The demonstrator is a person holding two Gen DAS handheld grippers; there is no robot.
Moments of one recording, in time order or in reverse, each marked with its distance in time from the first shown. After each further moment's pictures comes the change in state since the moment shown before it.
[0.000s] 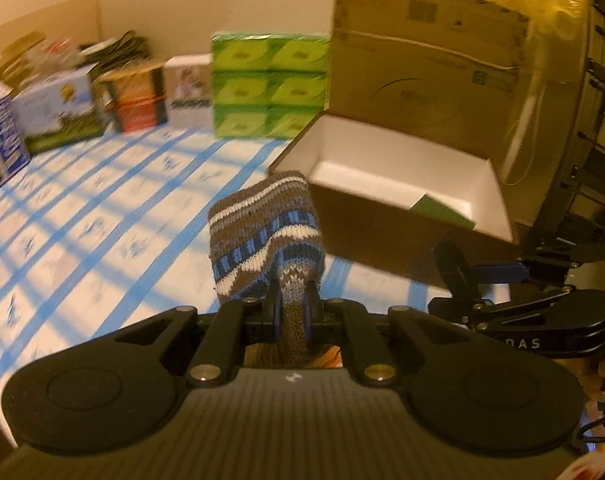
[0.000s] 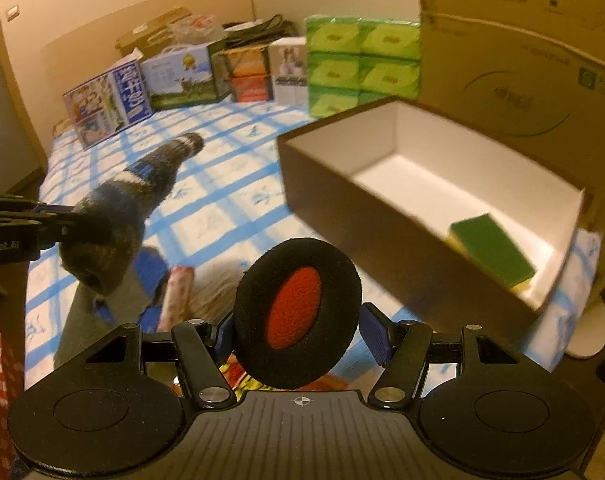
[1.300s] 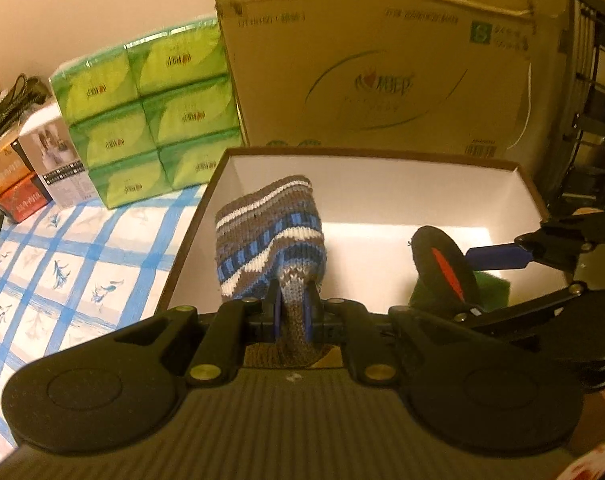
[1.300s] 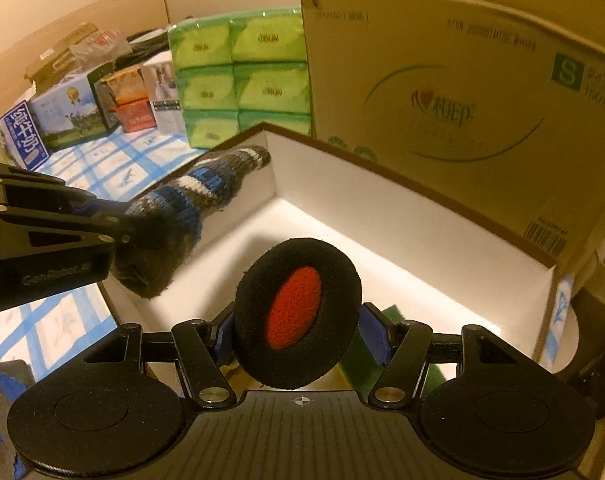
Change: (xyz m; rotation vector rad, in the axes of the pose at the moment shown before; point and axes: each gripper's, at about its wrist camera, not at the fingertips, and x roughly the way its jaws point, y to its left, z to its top) left arm 0.223 -0.071 0.135 0.253 0.108 -0.083; right arm 0.101 -0.144 0.107 0.119 0.038 -0.130
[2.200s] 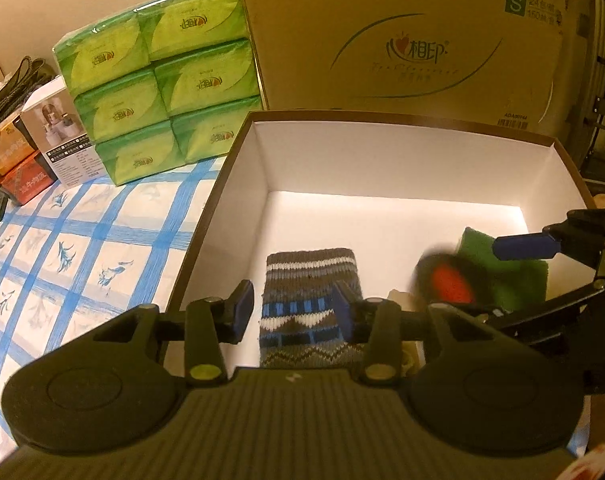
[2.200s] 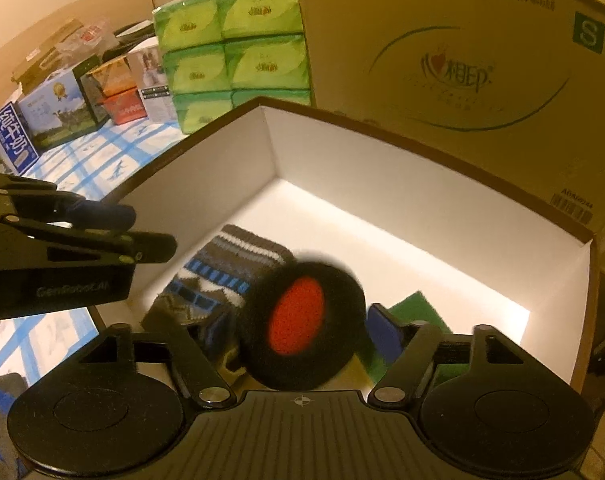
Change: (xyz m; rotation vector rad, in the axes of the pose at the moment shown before) left arm 0.023 0.021 -0.008 -0.006 0.052 0.024; right arm 0.028 0.006 -0.001 0.042 0.030 0.001
